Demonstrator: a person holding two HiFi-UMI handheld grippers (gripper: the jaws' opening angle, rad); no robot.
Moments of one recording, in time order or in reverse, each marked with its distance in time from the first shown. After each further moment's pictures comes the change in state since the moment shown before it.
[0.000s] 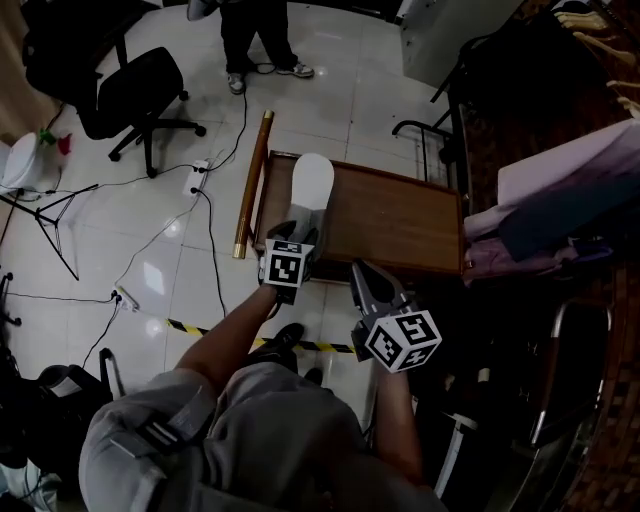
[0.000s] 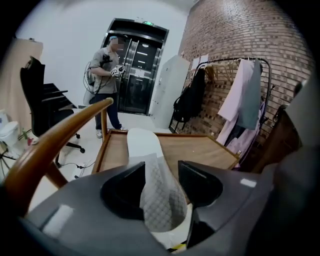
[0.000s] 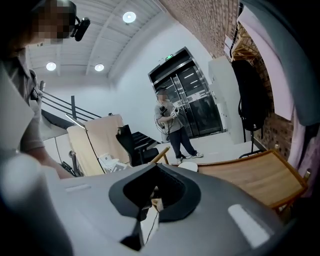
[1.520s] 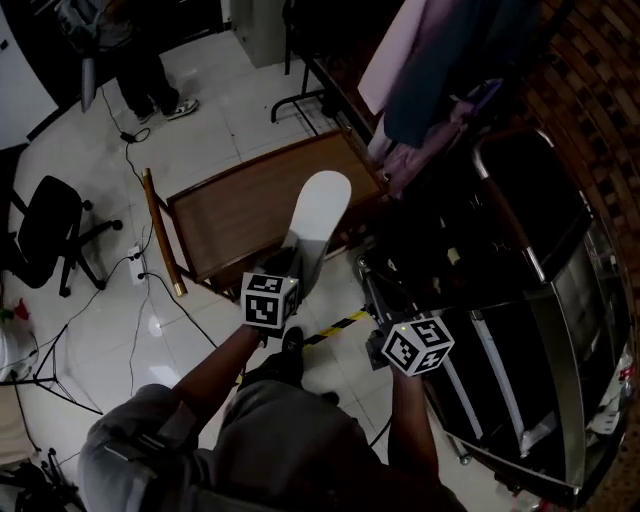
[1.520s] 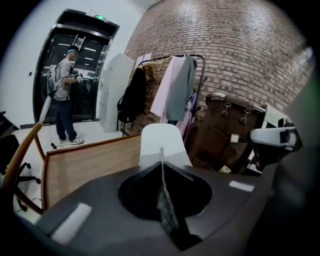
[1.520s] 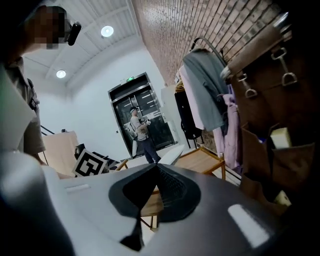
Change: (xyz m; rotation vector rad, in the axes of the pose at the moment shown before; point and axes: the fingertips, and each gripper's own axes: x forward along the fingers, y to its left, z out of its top) left arm -0.097 -0.191 -0.017 0.345 0.034 -0.501; right arm -0.204 -0.022 -0.053 0.197 -0.225 -0.523
